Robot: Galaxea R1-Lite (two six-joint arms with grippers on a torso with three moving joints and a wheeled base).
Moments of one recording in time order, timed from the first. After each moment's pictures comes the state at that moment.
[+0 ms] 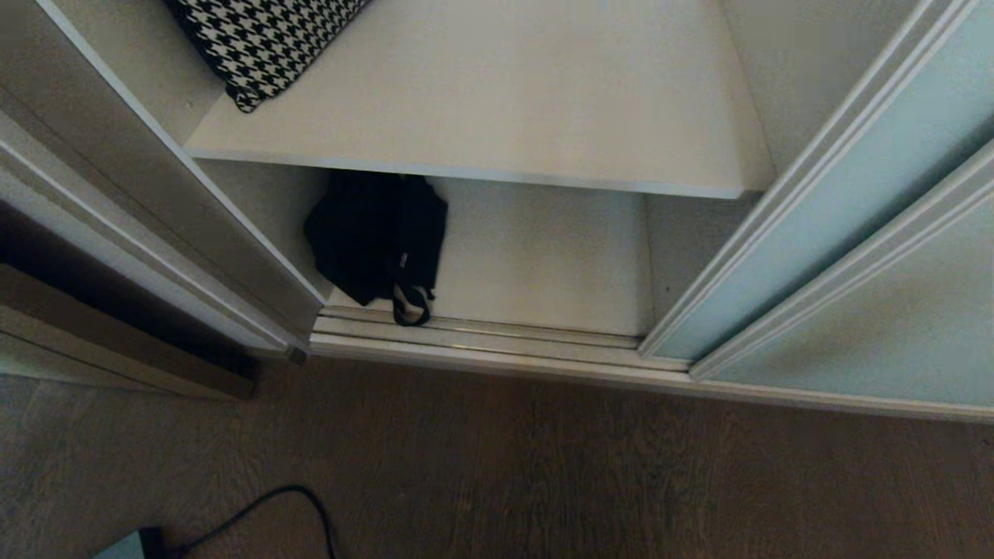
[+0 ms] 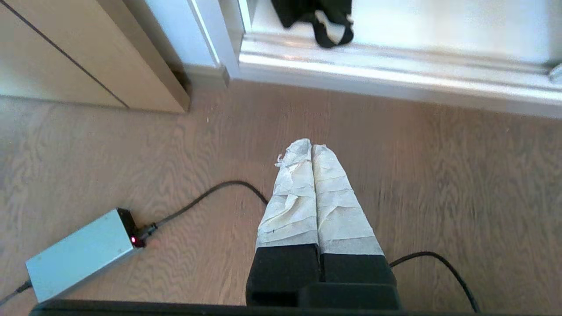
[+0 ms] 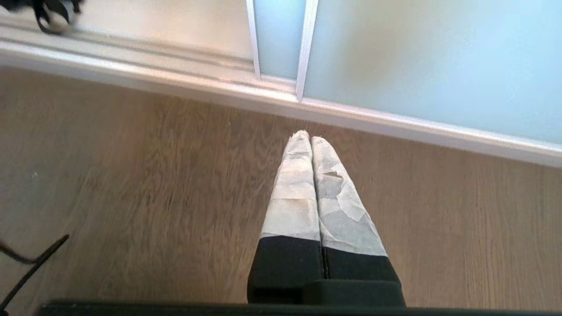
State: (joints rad) left arm 0.00 0.00 0.00 0.00 0.00 0.01; right arm 0.01 0.00 0.00 0.00 0.01 -0.01
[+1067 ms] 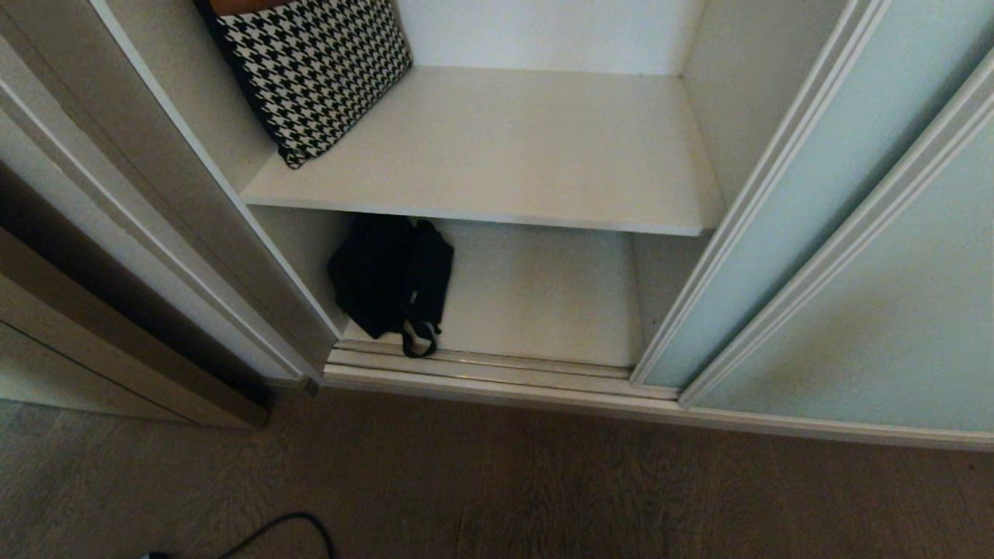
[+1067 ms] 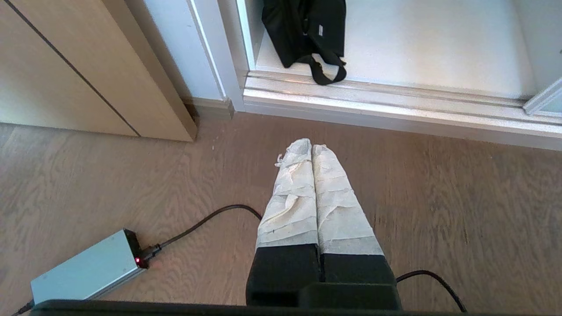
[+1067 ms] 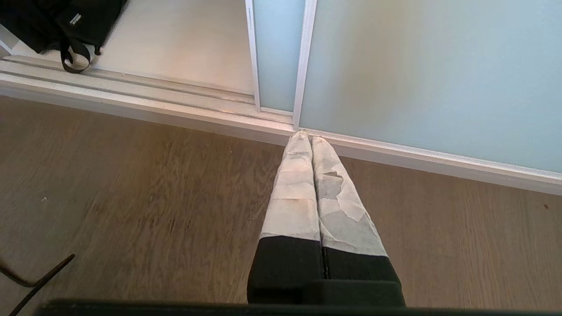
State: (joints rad) left arm 0.00 0.00 0.00 0.00 0.00 0.01; right arm 0.01 0.00 0.00 0.00 0.01 -0.01
